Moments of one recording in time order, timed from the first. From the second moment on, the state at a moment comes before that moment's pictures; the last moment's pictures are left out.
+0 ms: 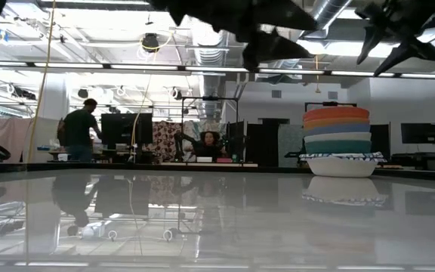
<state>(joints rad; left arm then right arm) 0.00 1.86 1.39 0.13 0.22 -0.11 -0.65 0.73 1.00 -1.04 0.08 0.84</state>
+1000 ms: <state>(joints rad) -0.33 2.22 1.94 -0.34 -0.23 -0.45 -0.52 0.75 1.00 -1.05 0.14 0.79</state>
